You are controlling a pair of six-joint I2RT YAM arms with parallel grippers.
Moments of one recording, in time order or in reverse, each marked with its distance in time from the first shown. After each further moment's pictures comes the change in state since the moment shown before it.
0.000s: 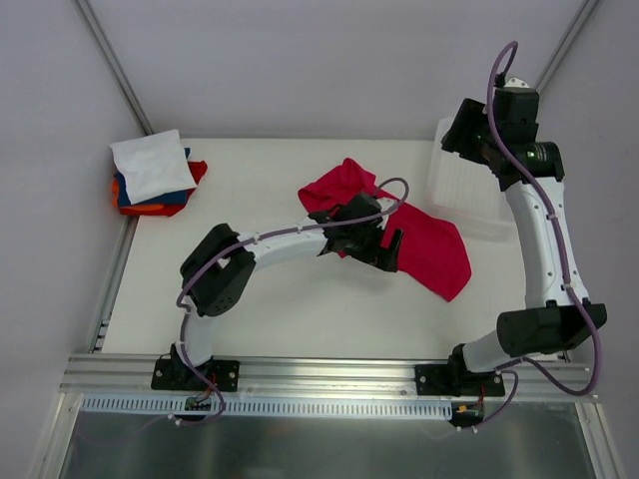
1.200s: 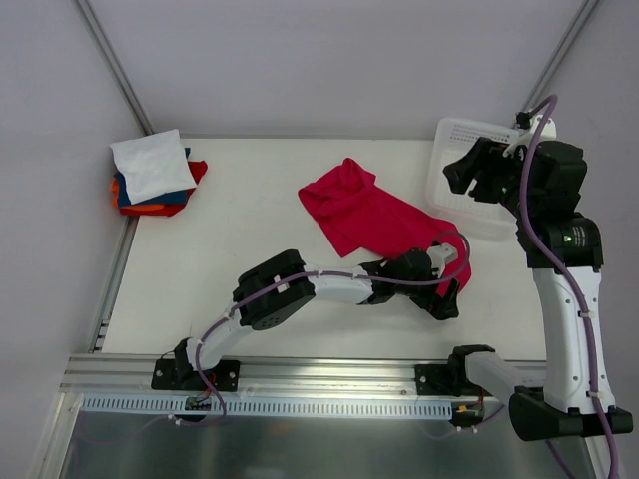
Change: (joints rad) left arm -0.279 0.325 0.094 0.575 -0.010 -0.080; right arm -0.019 -0.471 -0.322 0.081 -0.229 -0.058
